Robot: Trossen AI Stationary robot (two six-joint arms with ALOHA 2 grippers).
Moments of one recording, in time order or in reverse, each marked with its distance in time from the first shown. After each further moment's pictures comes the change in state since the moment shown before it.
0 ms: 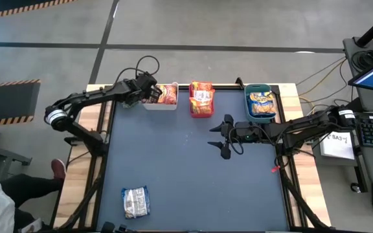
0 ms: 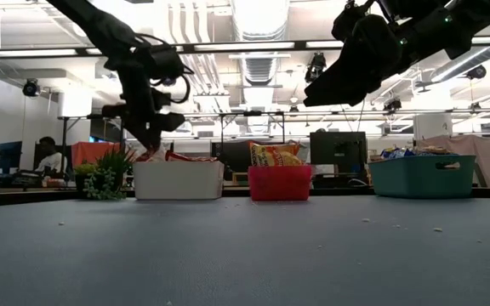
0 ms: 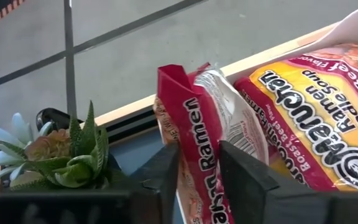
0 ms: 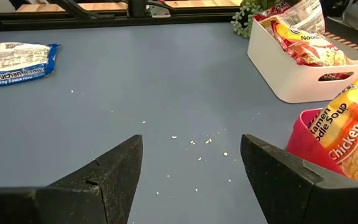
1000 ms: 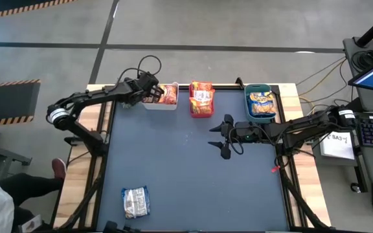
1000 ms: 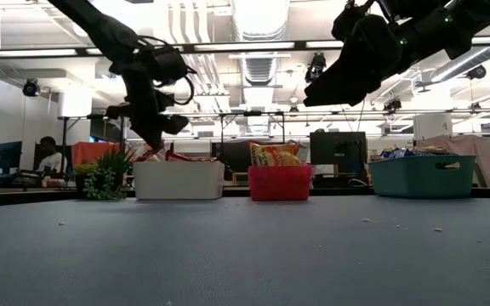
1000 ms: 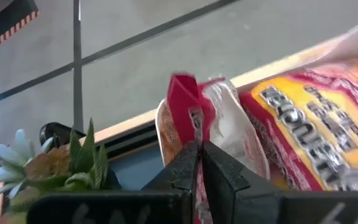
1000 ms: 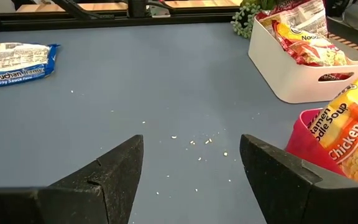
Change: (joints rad) left arm -0.008 0.027 0.000 0.068 -0.050 0.025; right arm 0.000 0.000 0.000 0.001 0.000 0.001
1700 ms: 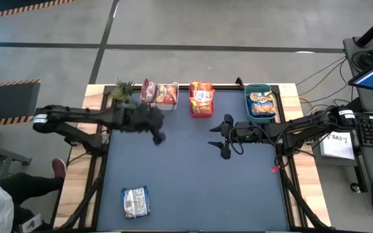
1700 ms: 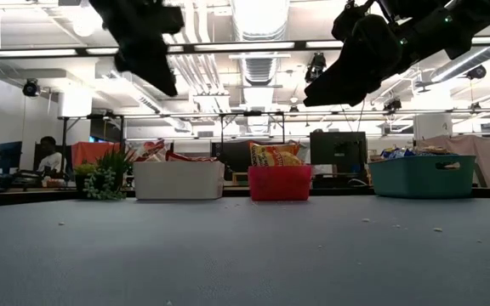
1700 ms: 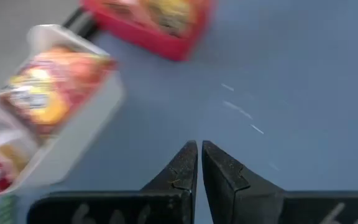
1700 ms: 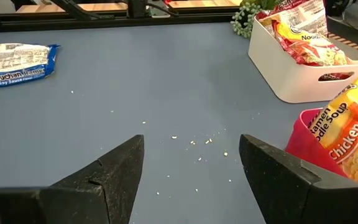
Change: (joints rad) left arm -0.626 -0.220 0.079 -0.281 0.198 -0.026; right arm 0.000 0.000 0.000 0.000 0.000 0.003
